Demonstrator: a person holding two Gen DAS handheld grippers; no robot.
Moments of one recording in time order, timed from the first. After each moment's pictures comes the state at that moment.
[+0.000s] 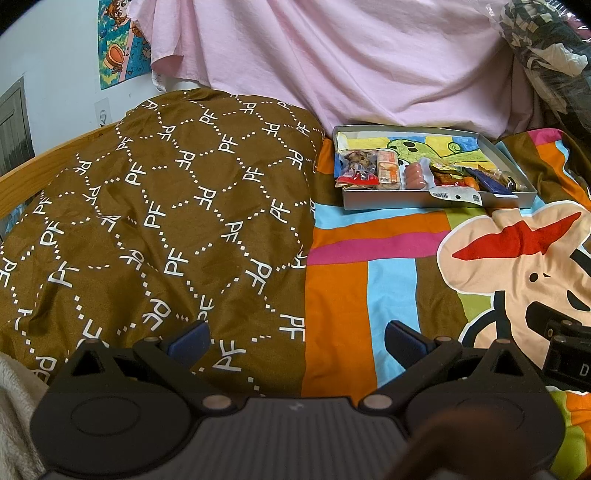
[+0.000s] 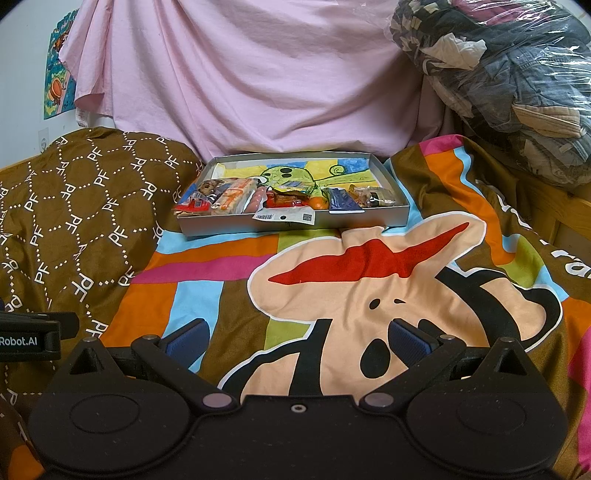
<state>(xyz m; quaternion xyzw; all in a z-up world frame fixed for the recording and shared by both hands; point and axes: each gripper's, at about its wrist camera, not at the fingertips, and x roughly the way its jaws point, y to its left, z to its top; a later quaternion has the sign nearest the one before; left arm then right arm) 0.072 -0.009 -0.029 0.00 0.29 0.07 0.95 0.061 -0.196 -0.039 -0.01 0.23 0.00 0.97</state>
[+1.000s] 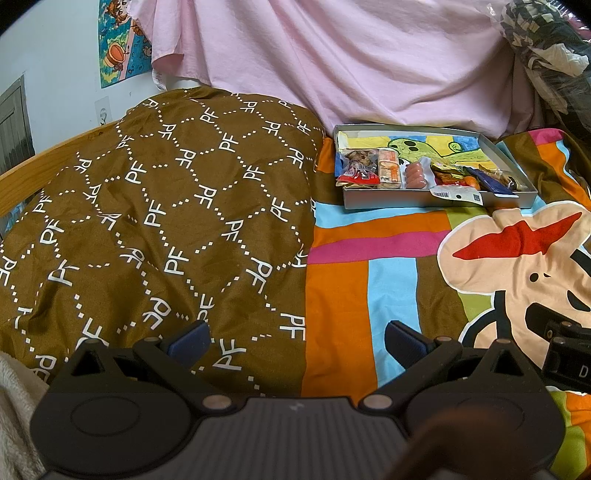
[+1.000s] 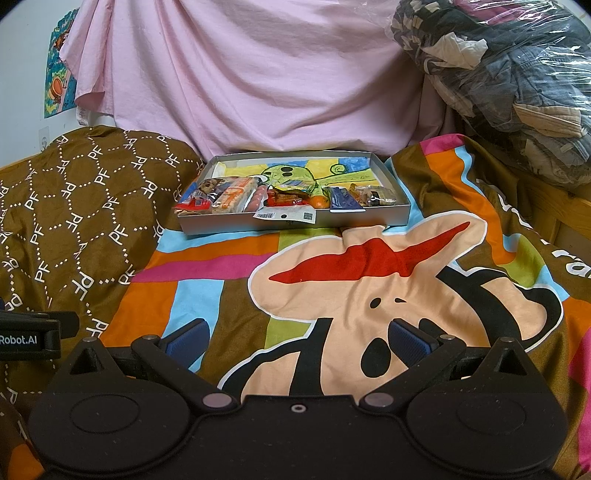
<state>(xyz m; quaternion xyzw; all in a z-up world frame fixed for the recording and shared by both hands) 0.072 -0.008 -0.031 0.00 0.30 0.07 0.95 0.061 -0.195 -0.039 -0.01 0.23 0.00 0.97</state>
